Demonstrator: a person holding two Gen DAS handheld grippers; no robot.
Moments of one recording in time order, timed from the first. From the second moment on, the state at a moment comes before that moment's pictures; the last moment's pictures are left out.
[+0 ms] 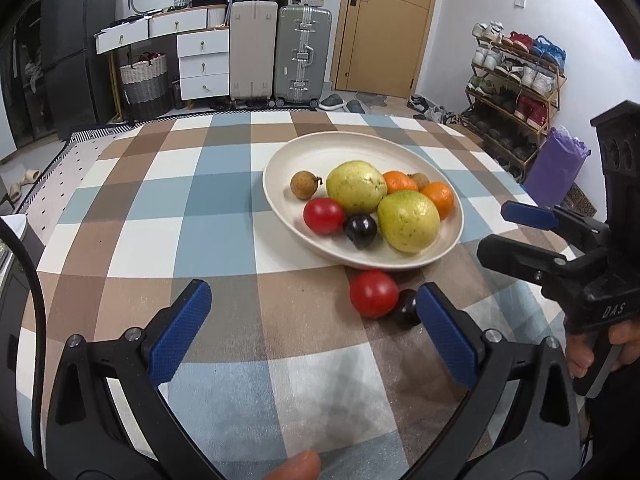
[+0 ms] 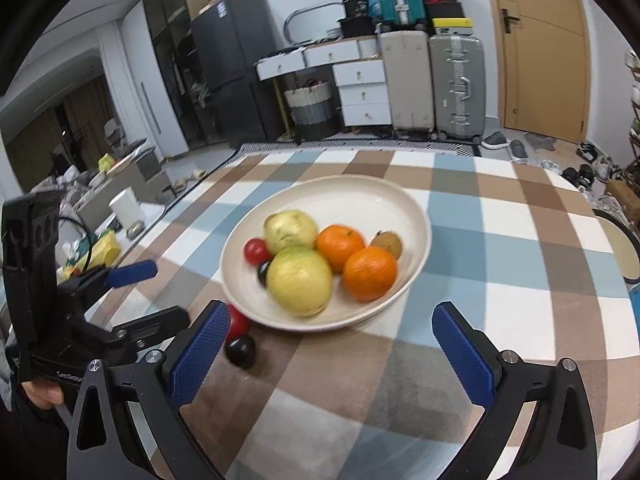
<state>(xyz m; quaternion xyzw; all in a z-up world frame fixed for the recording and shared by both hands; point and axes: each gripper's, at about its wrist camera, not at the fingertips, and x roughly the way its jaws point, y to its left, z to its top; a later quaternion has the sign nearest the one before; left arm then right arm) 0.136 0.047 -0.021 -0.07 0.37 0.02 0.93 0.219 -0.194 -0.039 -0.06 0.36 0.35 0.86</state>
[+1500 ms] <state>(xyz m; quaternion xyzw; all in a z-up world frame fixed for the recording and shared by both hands) 0.137 0.065 -0.031 -0.11 0.38 0.04 0.92 0.194 -0.132 -0.080 -0.18 0.41 0.42 0.79</state>
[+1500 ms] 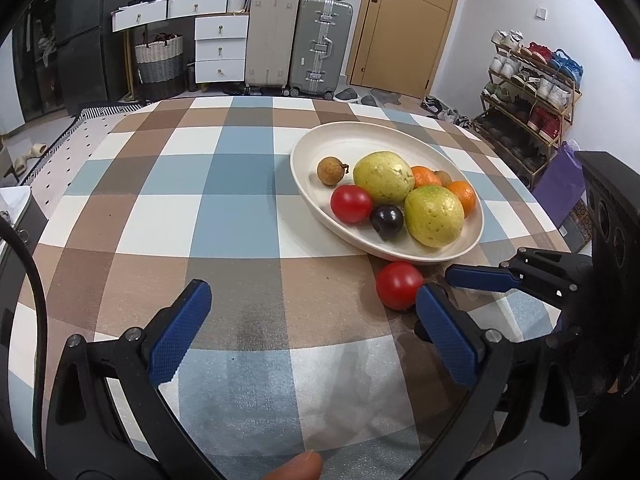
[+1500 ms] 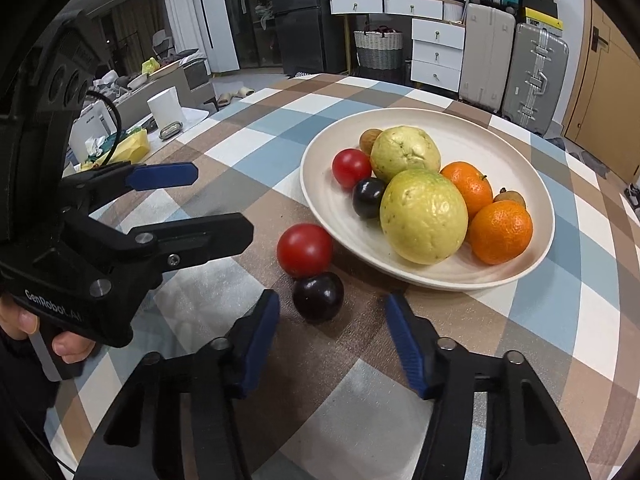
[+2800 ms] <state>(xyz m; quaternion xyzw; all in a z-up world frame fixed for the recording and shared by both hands) 0.144 0.045 -0.033 -0.09 0.39 0.03 0.92 0.208 -0.178 -0.045 -0.09 0.34 0.39 0.85</state>
